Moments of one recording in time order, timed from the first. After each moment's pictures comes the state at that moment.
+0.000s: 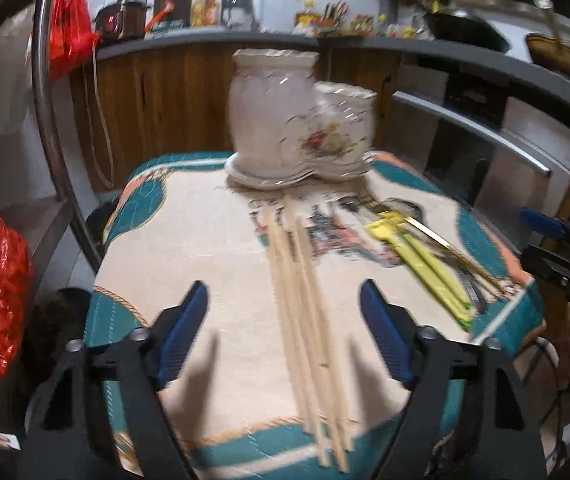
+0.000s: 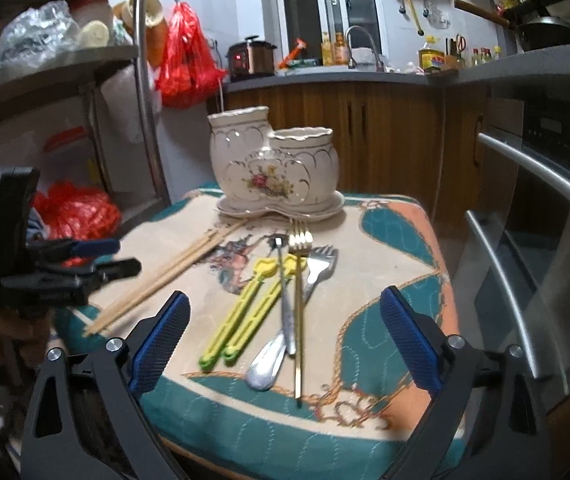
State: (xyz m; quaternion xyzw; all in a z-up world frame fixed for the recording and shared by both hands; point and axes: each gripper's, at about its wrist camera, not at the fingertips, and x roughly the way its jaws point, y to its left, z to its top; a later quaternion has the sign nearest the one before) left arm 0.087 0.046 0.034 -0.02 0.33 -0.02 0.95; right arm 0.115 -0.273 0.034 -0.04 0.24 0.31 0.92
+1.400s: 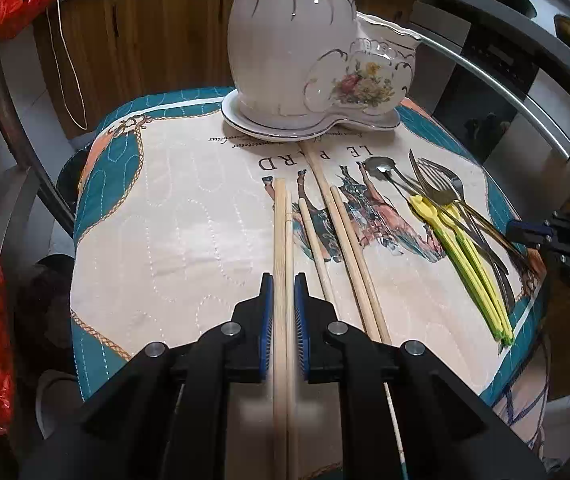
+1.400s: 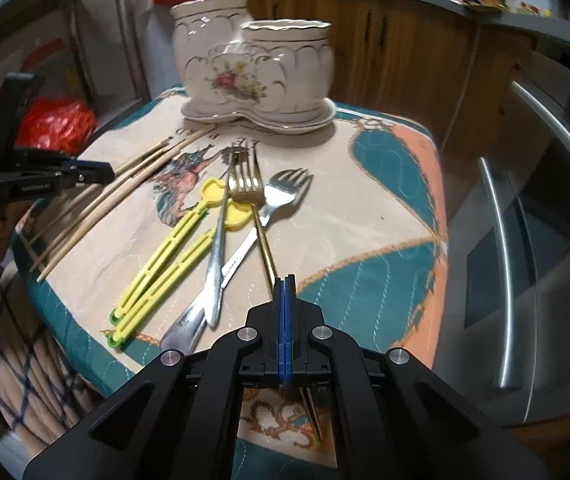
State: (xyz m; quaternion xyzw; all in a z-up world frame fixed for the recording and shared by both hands) left arm 0.157 0.069 0.024 -0.03 0.46 -0.07 0.88; right arm 0.186 -0.259 0.015 -0.16 0.41 0.32 0.84
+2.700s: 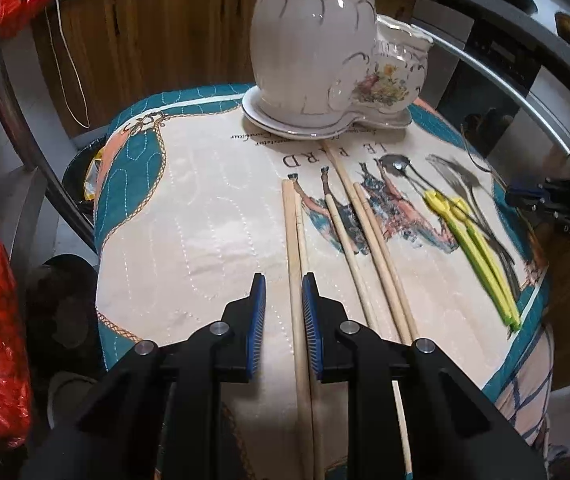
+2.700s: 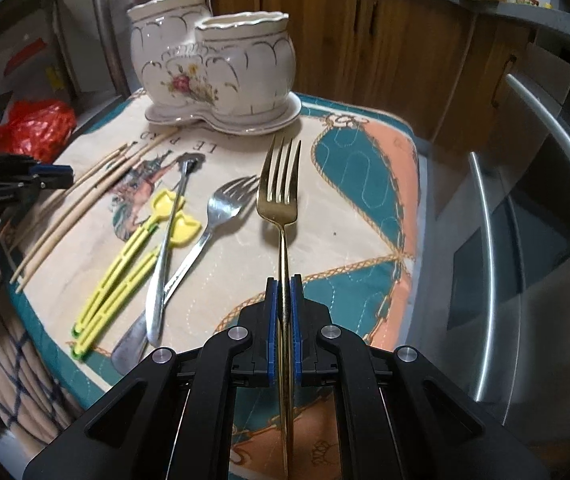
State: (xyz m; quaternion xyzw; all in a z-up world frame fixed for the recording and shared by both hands) left arm 0.157 0.088 0.026 -0.01 0.47 -0.07 0.88; right arm 0.223 -0.277 0.017 -0.16 0.43 0.30 0.84
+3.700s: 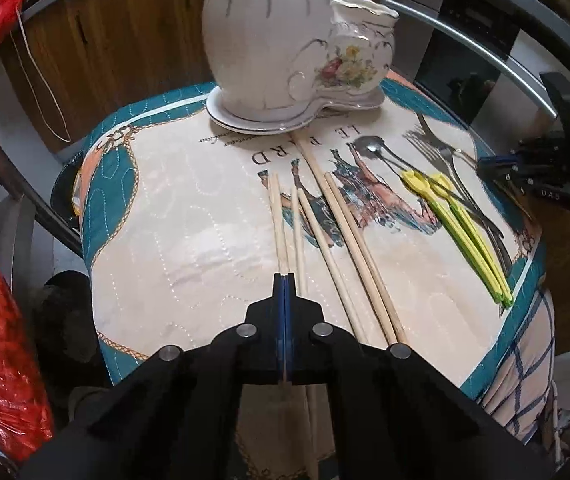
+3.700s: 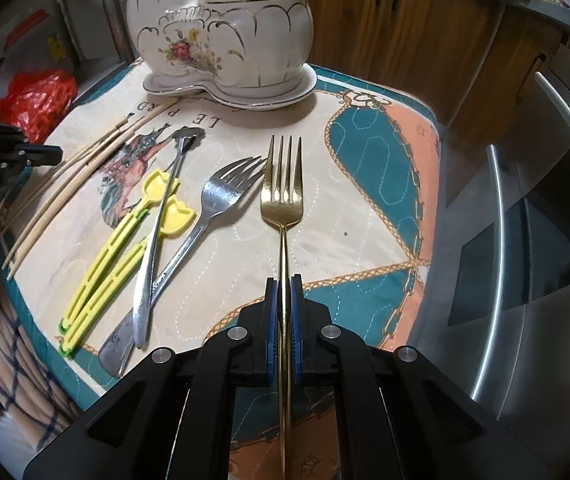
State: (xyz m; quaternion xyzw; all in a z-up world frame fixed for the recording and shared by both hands) left arm 0.165 0.070 0.034 0.04 0.50 -0.11 0.86; right arm 0.243 -0.258 0.008 -0.20 0.47 0.31 0.80
